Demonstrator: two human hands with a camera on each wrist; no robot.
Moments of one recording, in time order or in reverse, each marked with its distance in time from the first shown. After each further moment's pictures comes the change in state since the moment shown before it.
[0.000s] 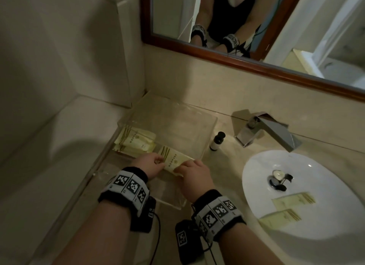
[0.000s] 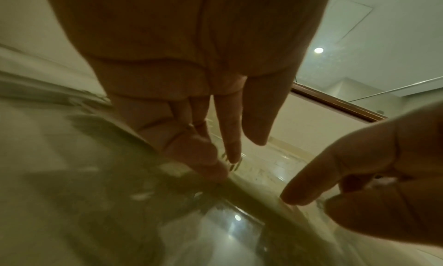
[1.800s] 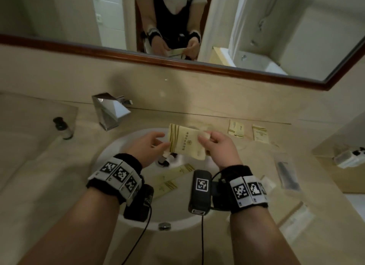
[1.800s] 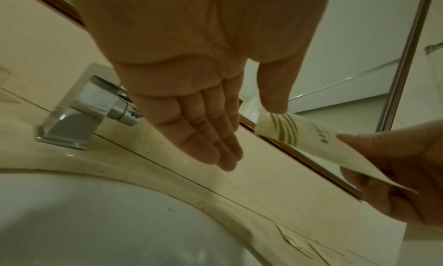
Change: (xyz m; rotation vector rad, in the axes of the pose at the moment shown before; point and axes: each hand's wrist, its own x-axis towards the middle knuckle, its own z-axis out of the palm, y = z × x) left_hand -0.092 0.340 0.243 -0.162 0.004 0.425; right_hand -0.241 0.379 -0.131 0.951 0.528 0.488
